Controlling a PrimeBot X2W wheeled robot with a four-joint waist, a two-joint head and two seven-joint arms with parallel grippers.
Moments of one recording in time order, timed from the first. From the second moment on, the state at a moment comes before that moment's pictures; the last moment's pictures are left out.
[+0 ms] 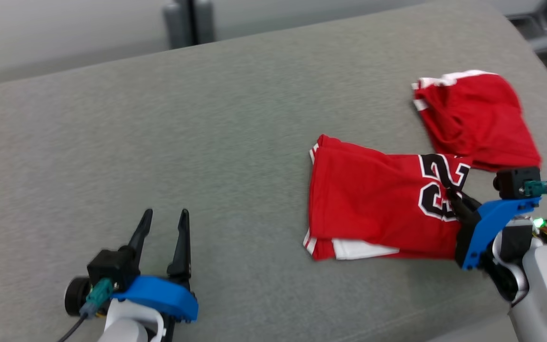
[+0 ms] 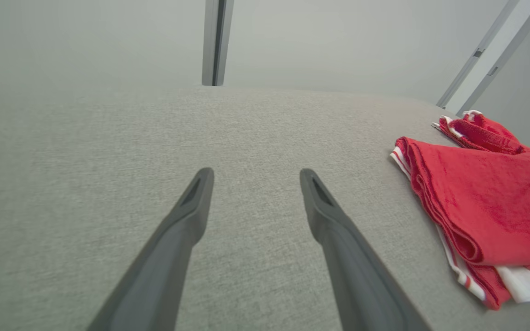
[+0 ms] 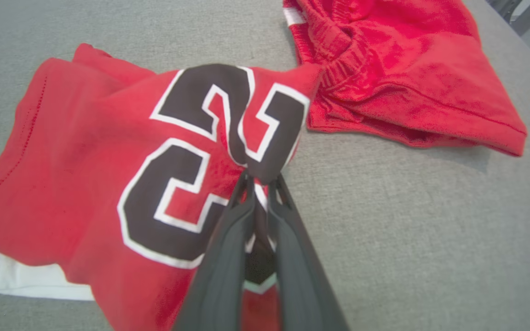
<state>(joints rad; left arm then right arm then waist) -0.18 0.24 -0.42 0.29 -0.50 0.10 -0.25 -0.42 -0.25 0.08 0.49 0.32 0.13 0.28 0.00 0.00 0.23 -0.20</state>
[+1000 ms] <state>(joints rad) -0.22 0.25 -0.46 0.25 -0.49 0.11 -0.22 -0.66 -0.32 0.00 0.56 0.22 0.13 0.29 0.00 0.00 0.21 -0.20</state>
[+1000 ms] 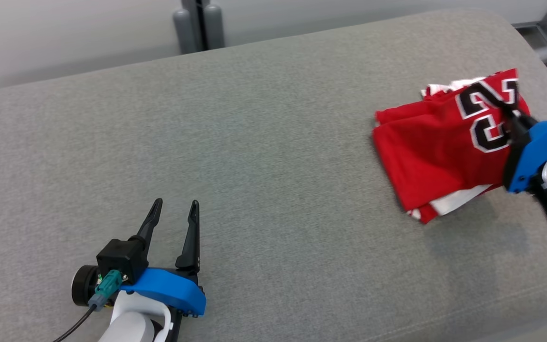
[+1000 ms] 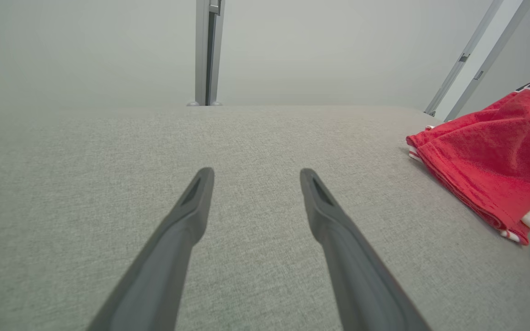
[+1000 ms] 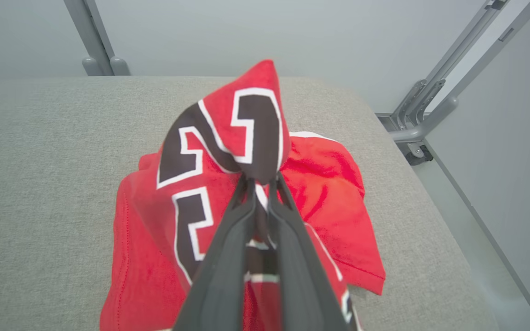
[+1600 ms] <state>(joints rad) -0.23 0.23 -0.47 0.27 -0.49 0.10 -0.24 -0.78 -0.50 -0.15 0.67 0.02 0.13 0.34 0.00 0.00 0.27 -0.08</state>
